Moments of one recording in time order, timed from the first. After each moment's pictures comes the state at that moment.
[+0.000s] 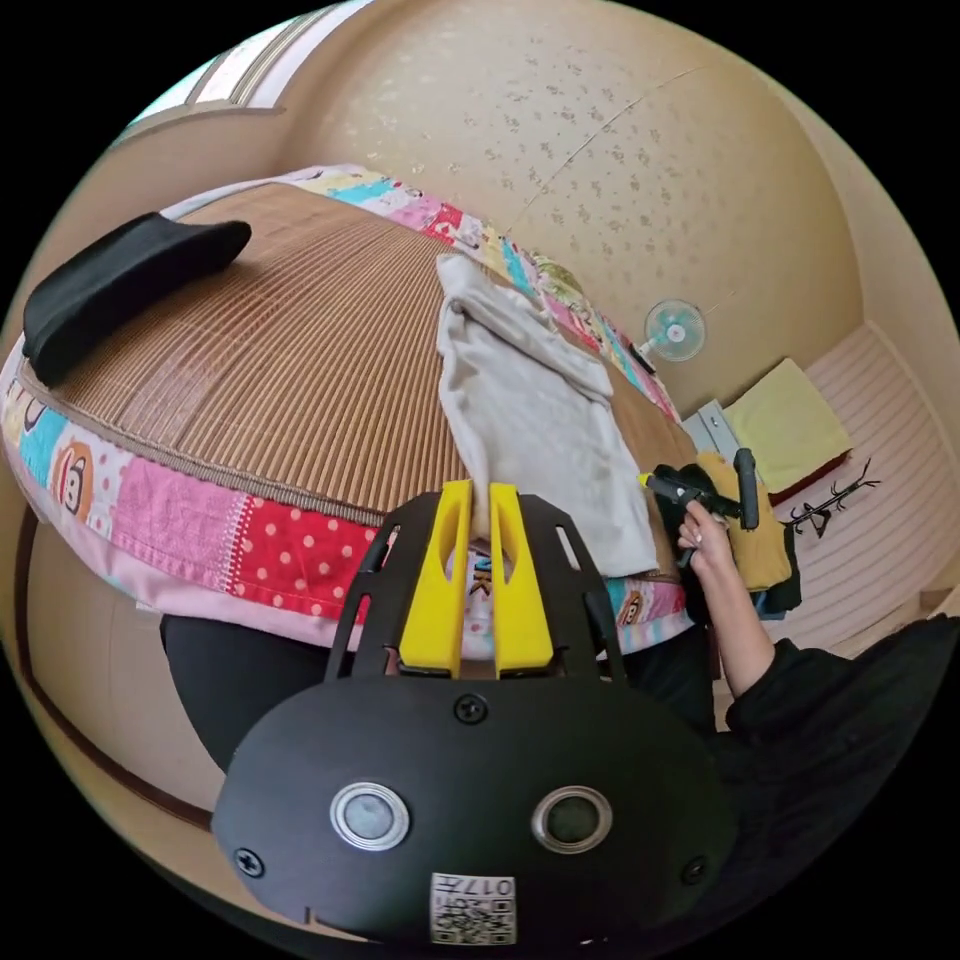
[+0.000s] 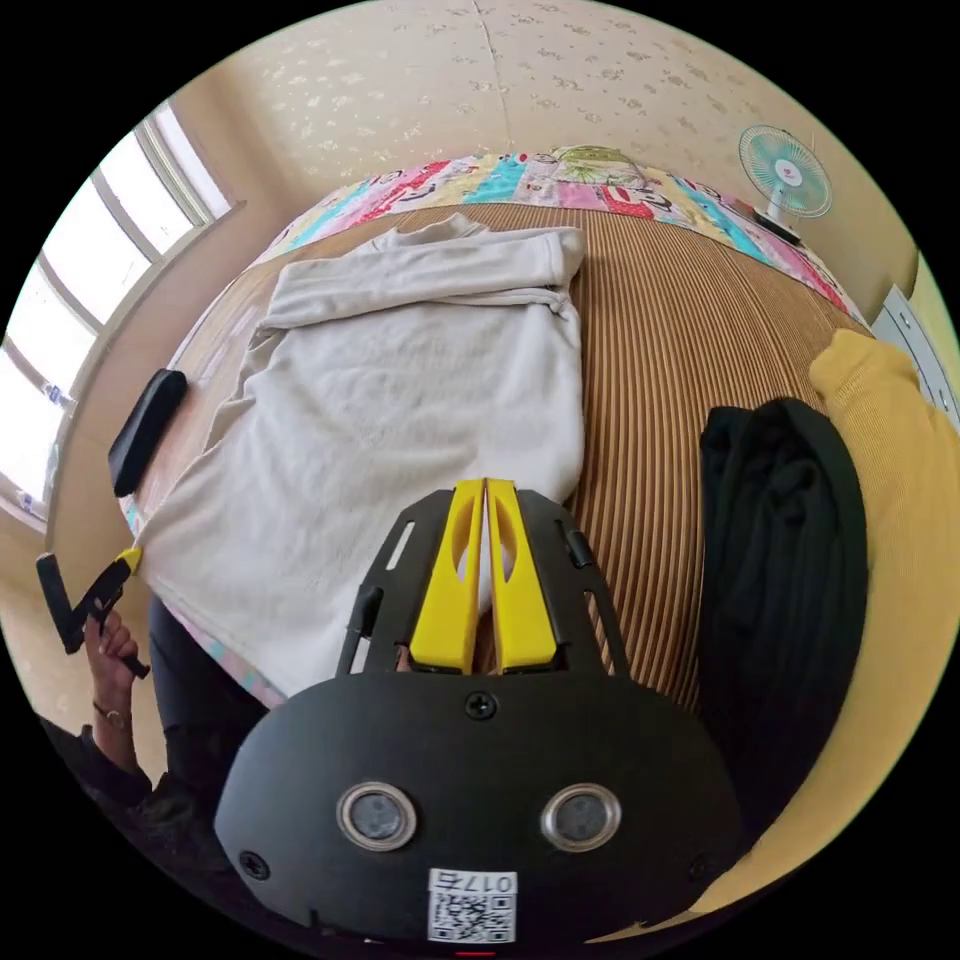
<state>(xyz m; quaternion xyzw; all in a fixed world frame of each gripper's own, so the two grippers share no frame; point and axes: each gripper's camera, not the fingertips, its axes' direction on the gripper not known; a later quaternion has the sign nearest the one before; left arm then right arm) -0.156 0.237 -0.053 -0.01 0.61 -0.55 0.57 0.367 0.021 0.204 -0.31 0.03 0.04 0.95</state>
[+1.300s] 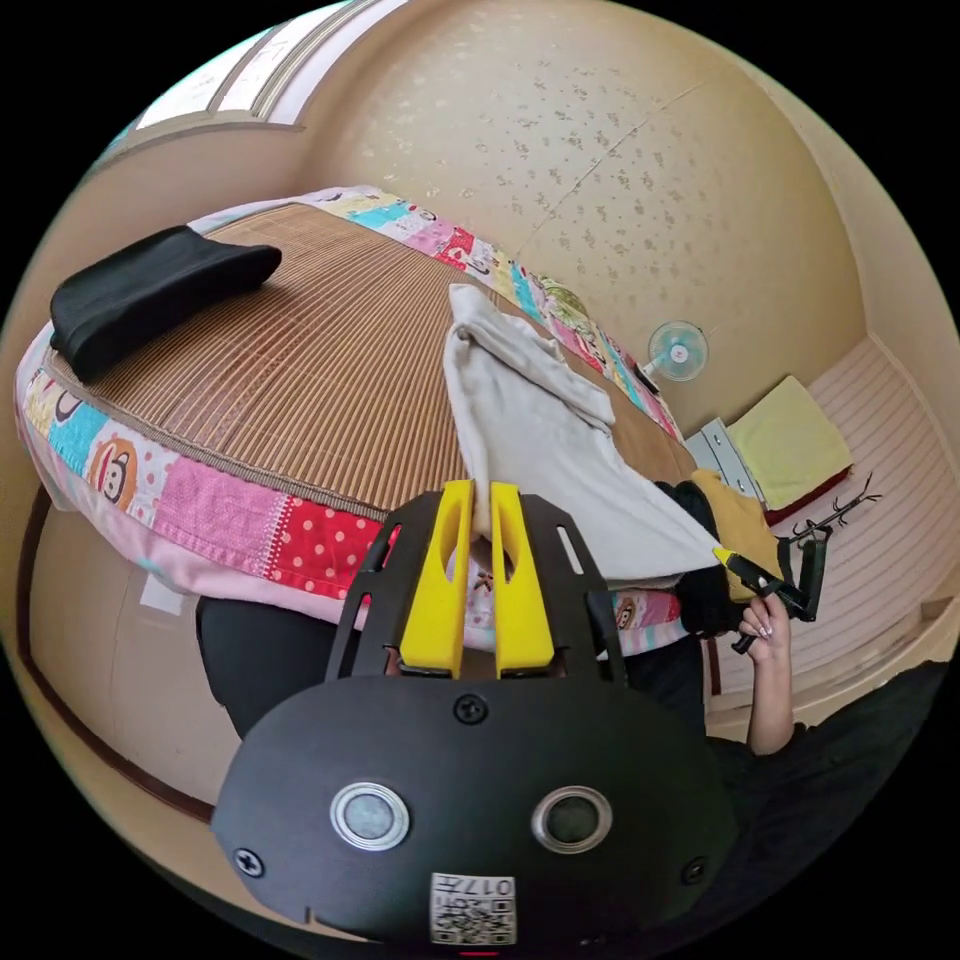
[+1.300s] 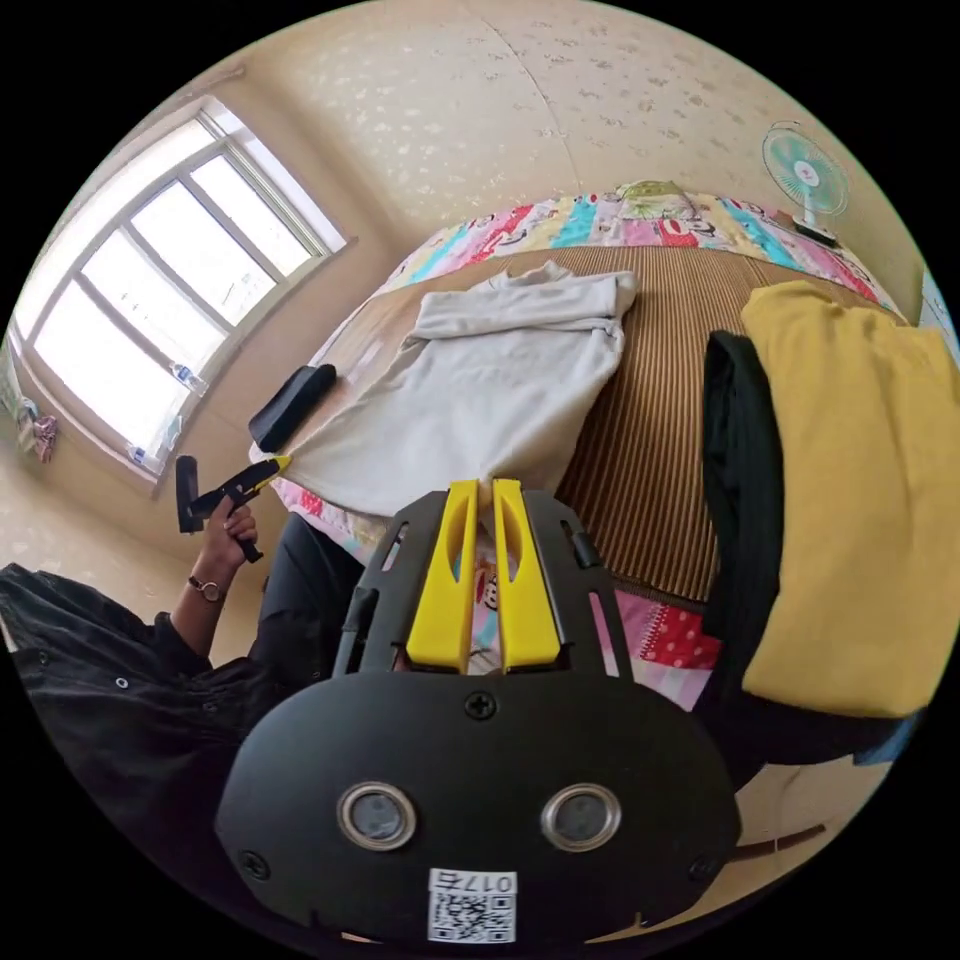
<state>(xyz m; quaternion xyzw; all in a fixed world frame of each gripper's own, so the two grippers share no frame) -0.260 0.226 -0.068 -0.02 0.61 -0.56 0.56 0.284 -0.069 0.007 -0.24 -0.10 0.05 0.96</state>
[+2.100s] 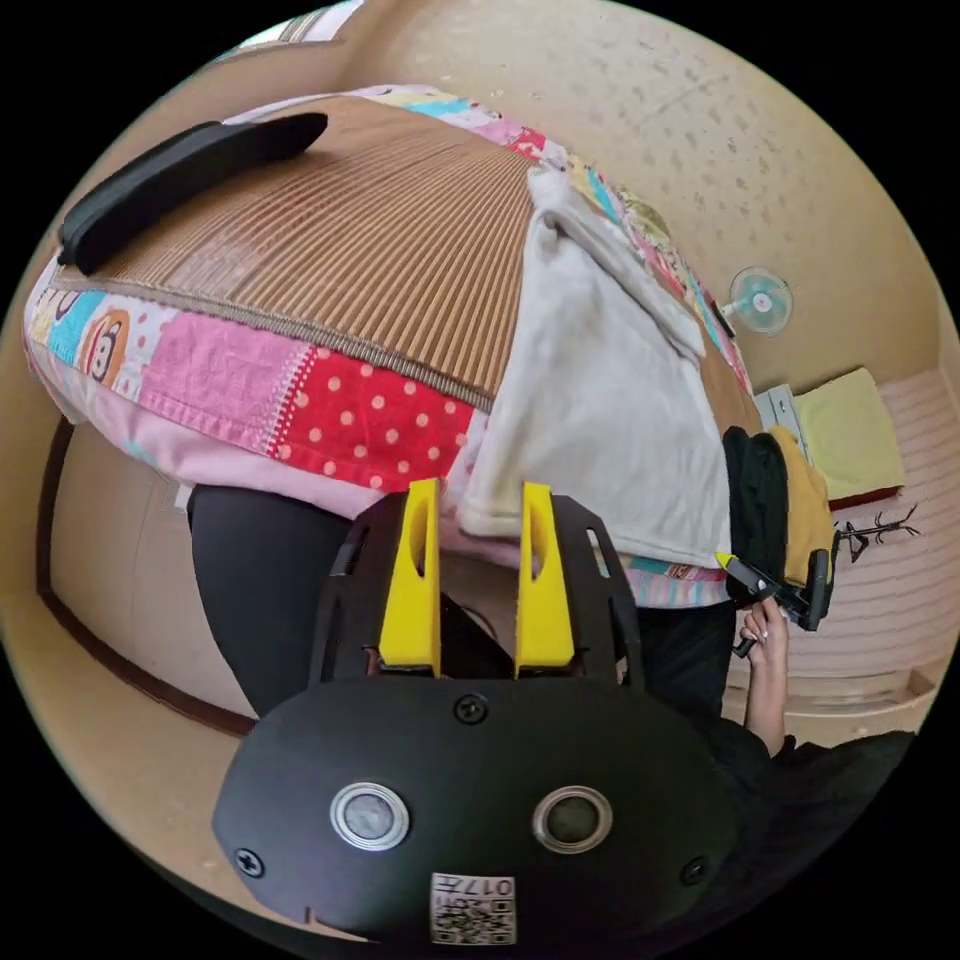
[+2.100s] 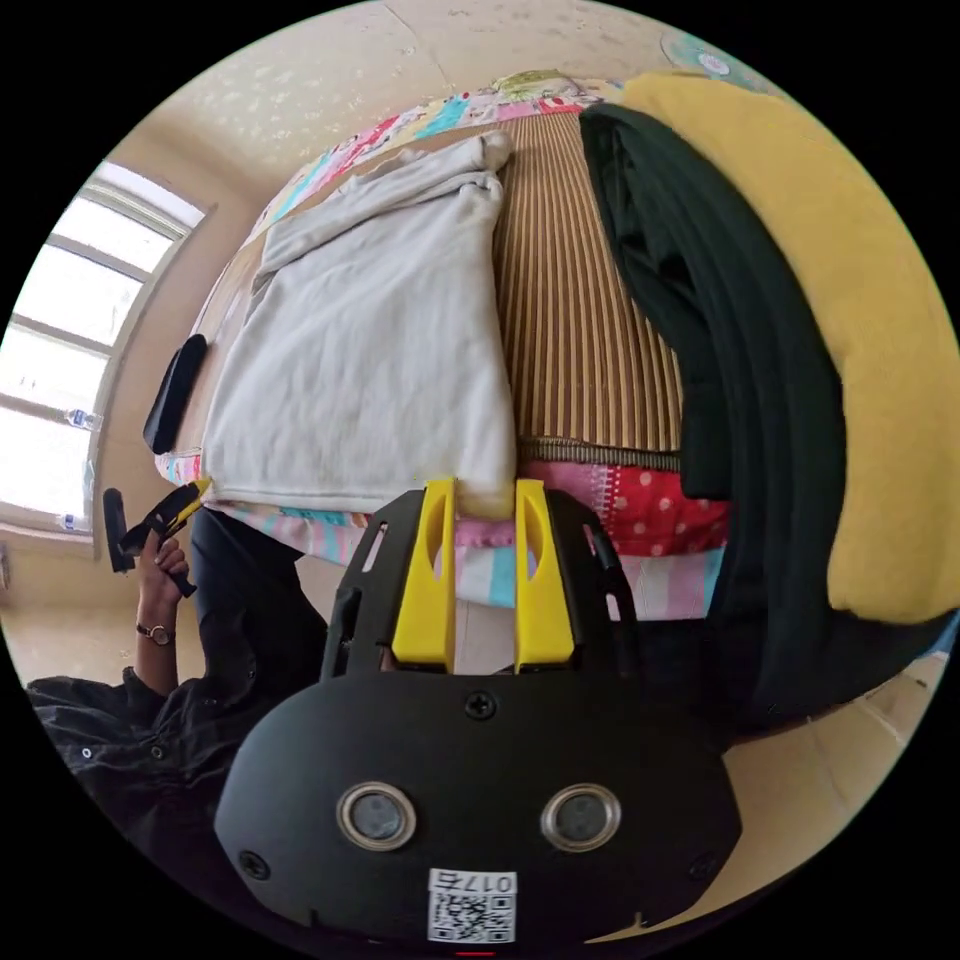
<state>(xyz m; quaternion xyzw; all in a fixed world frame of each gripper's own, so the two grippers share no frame) -0.199 0.156 -0.057 -0.20 0.64 -0.50 0.55 0.298 -0.023 0.107 -0.40 0.01 0.15 0.91</state>
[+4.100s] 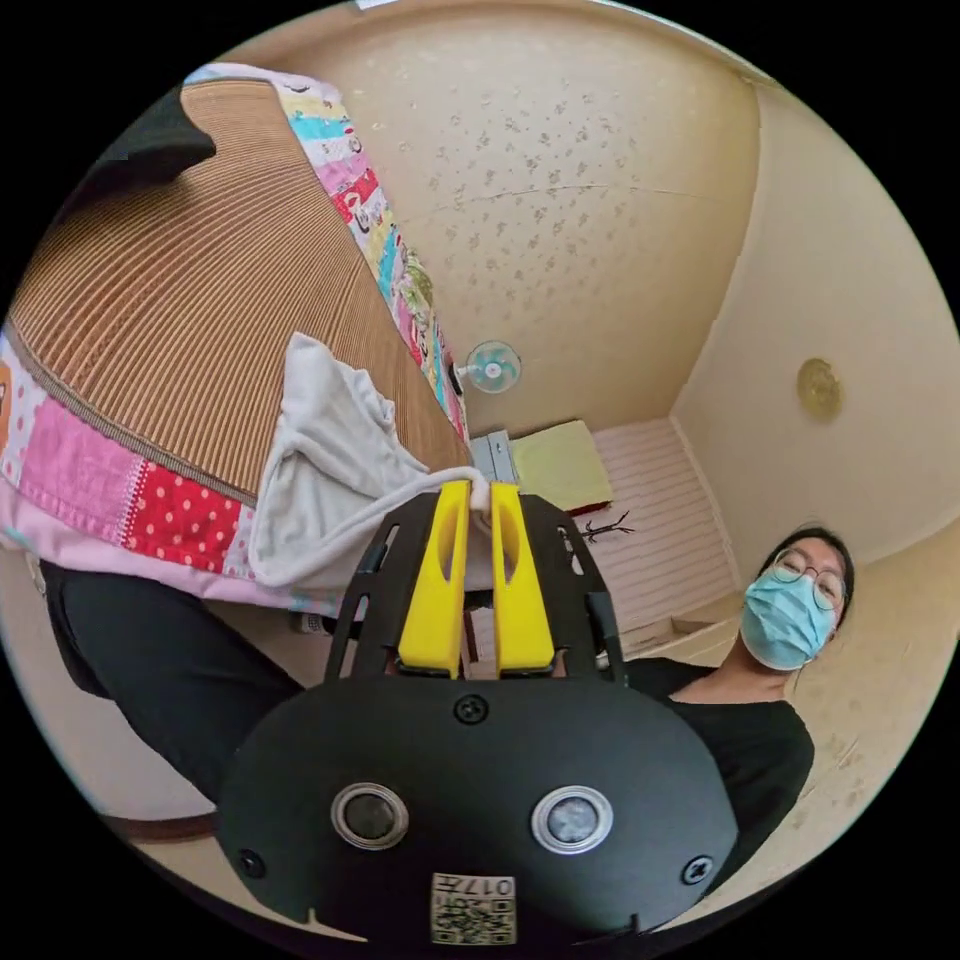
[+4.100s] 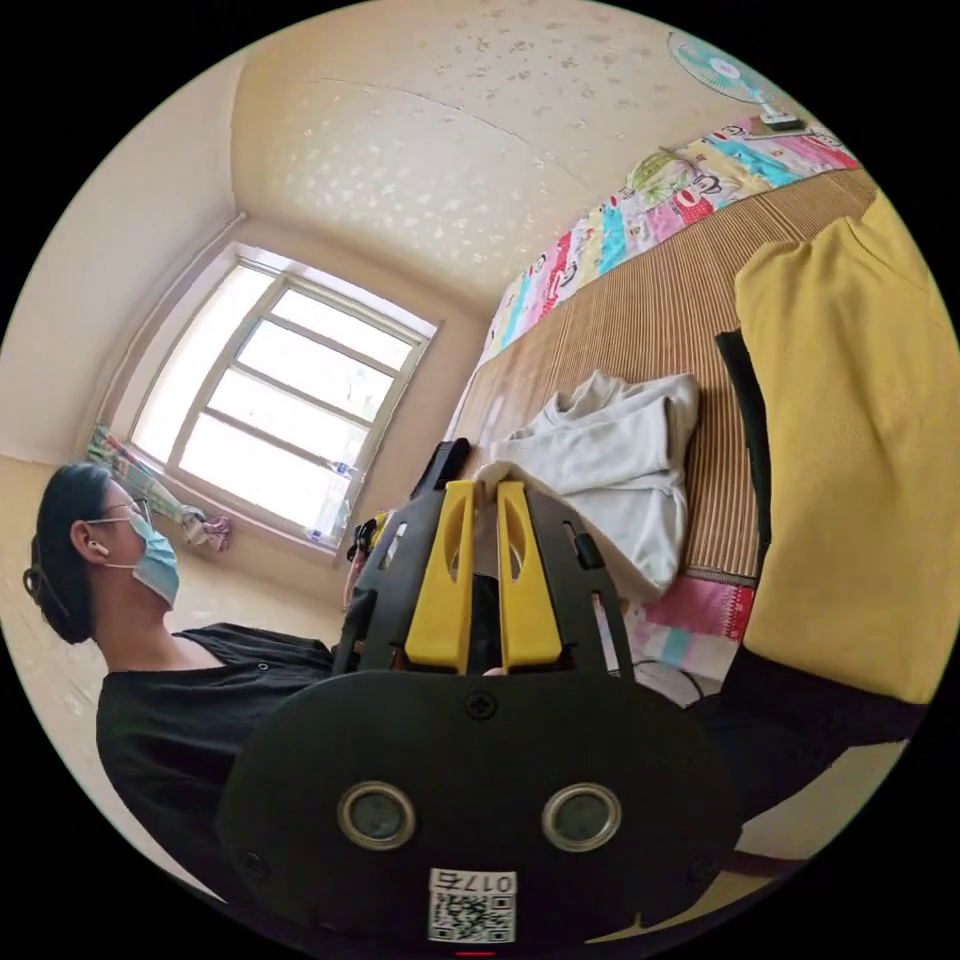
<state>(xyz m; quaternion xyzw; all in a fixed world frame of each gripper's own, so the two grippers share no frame) -0.396 0.309 -0.033 0.08 0.78 -0.57 0.23 0.428 -0.242 -0.145 -0.20 -0.33 0.23 0.89</state>
